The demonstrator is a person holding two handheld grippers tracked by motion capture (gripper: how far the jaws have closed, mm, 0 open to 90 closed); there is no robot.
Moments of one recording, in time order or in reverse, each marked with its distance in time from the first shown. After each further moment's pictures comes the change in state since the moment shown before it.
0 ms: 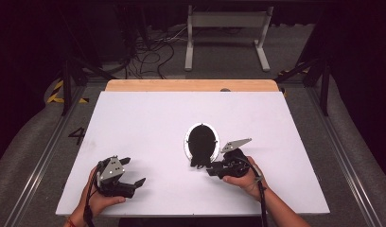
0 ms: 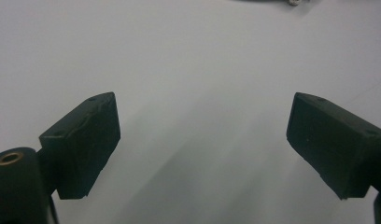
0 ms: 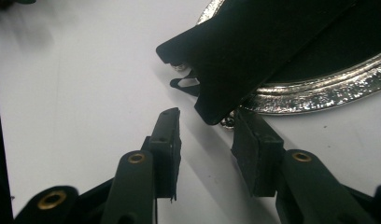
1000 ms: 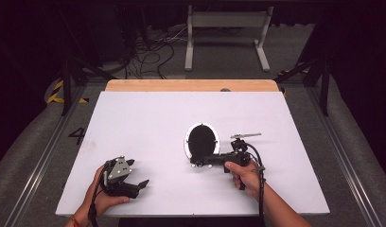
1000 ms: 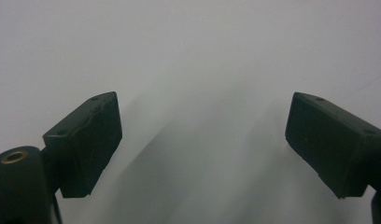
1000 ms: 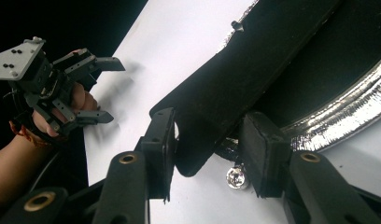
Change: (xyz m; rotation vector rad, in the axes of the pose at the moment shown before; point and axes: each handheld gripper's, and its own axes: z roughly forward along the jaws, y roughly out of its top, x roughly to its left) left arm -0.004 0.001 0.016 0.082 -0.010 0.028; right arm -0.037 -0.001 0.009 -0.213 0.268 0.395
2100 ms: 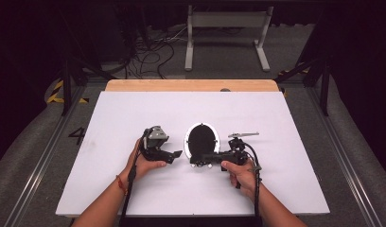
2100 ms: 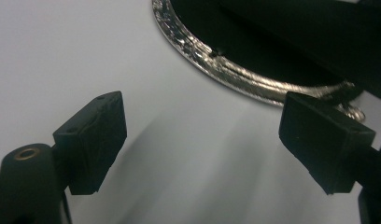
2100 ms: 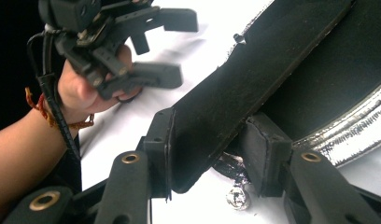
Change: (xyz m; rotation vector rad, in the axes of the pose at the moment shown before) left arm 0.026 0.093 0.104 -0.033 -0.127 -0.119; right arm 0.001 0.003 0.007 -0.028 -0.006 -0.024
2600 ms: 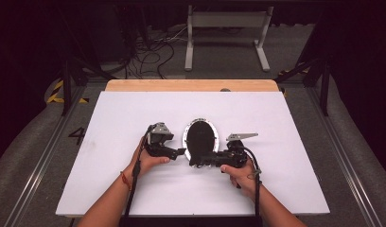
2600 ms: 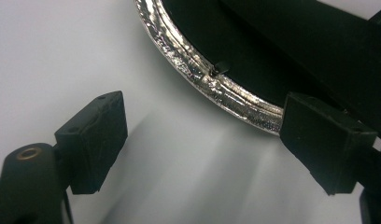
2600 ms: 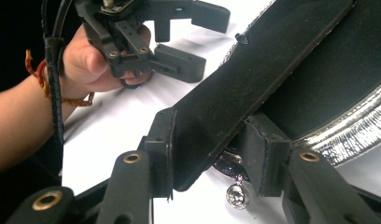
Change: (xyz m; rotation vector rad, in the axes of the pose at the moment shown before) left arm 0.003 0.009 0.012 0.015 -0.075 -0.006; right arm 0.011 -0.002 -0.001 -0.008 -0.030 -0.194
